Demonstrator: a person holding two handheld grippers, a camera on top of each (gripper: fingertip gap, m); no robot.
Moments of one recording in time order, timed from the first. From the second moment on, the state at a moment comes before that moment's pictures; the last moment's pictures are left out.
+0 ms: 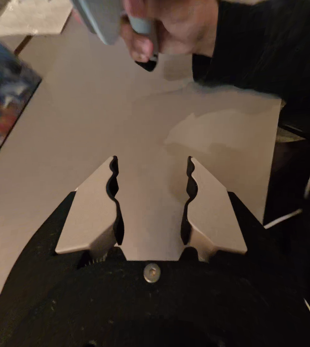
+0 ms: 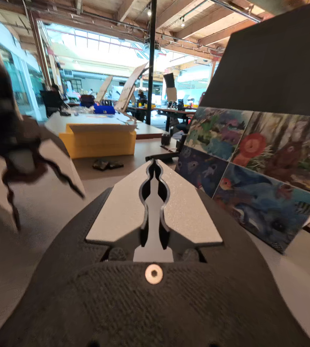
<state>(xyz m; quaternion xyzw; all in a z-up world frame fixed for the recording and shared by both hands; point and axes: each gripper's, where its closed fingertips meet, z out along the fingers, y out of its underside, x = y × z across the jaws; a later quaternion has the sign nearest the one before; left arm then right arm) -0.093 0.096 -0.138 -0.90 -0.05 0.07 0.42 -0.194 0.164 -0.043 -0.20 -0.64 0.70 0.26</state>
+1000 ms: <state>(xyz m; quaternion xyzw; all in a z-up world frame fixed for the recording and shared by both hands) -0.211 -0.237 -0.017 -0.74 -0.27 0.61 0.09 -0.195 0.153 -0.111 -0.25 -0.68 0.66 0.18</state>
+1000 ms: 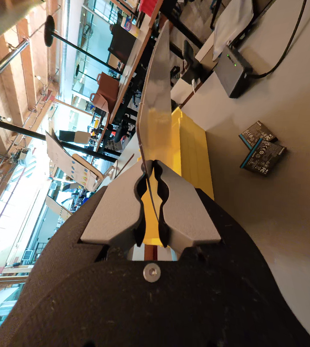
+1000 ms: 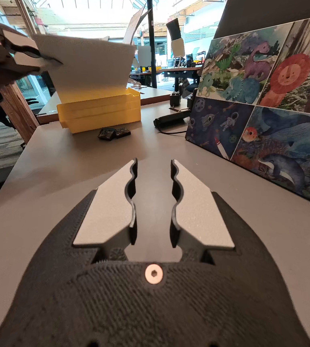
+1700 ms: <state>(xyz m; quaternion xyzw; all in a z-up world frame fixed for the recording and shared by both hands) -0.091 0.027 -0.011 -0.76 -0.06 0.58 0.30 -0.216 0.211 -0.094 -0.34 -0.59 0.71 0.17</state>
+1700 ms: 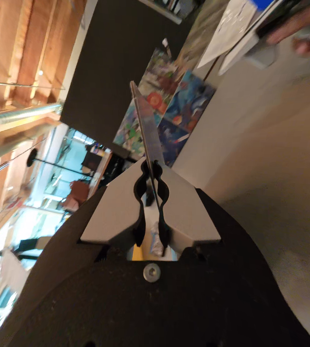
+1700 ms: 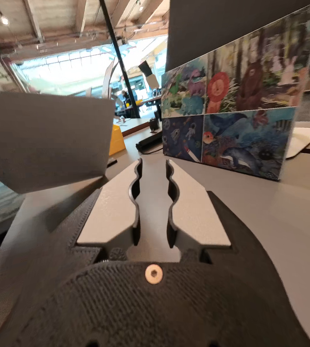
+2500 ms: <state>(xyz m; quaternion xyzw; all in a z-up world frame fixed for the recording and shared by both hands) -0.114 0.090 -0.110 -0.83 -0.20 0.02 0.52 -0.217 0.277 -0.073 -0.40 -0.53 0.73 0.14</state>
